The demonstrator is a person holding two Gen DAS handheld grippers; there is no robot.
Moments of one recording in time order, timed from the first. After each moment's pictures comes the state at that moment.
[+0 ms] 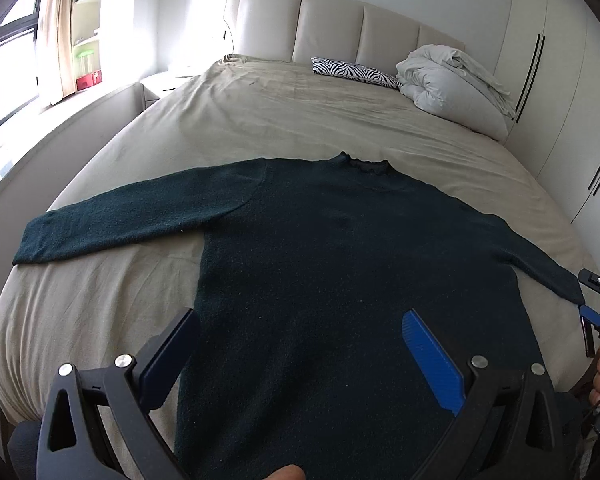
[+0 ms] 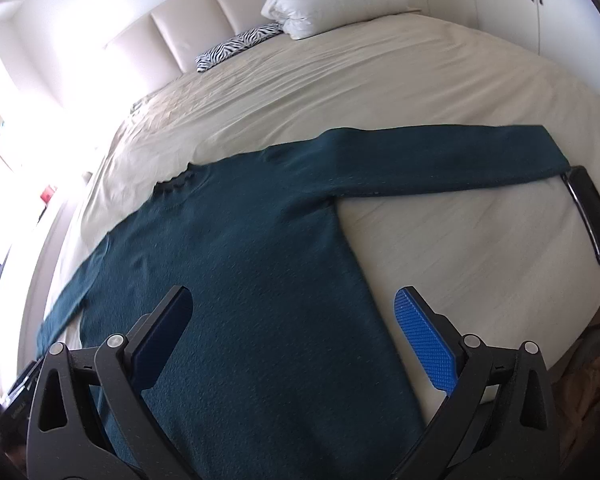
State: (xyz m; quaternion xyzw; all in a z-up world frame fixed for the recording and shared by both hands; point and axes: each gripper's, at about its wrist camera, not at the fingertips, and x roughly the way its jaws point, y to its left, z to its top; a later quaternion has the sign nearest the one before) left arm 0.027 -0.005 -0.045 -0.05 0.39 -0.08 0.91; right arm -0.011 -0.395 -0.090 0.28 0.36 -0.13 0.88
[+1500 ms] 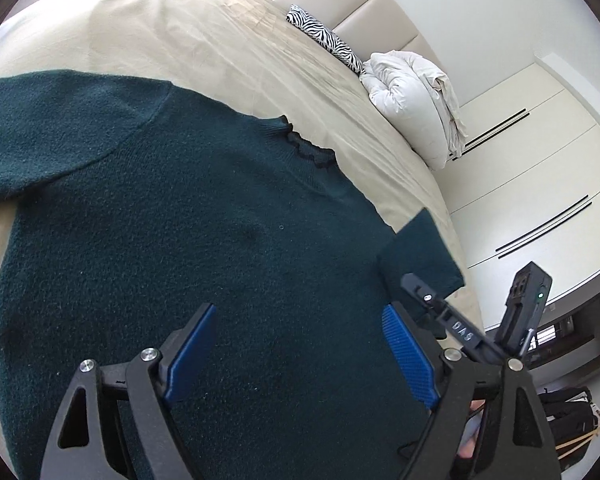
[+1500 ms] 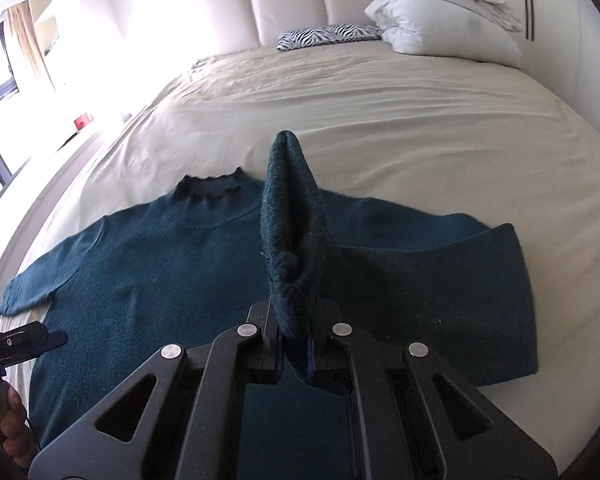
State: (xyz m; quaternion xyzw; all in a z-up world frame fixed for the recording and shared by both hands) left arm 0.166 -0.023 -0.117 -0.29 0.48 -0.23 0.79; right arm 0.265 -0.414 -0.138 0.11 0.40 0.00 0.91
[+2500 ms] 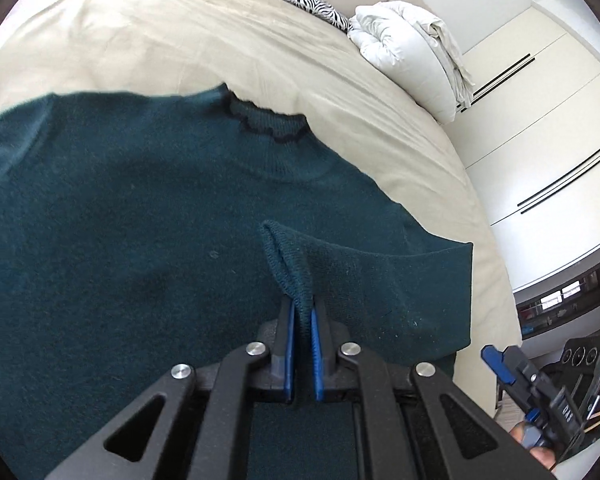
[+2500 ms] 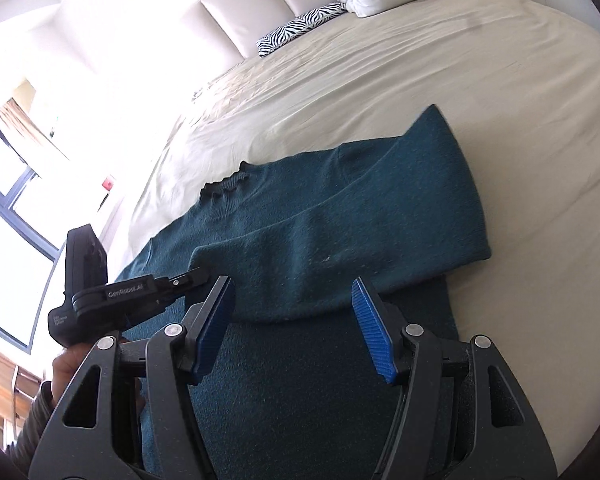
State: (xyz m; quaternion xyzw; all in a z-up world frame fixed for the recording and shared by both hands) left arm 0.223 -0.108 -0.121 -0.18 0.51 -0.24 0.80; right arm 0.097 -0.413 -0.137 0.29 0.36 0.01 0.88
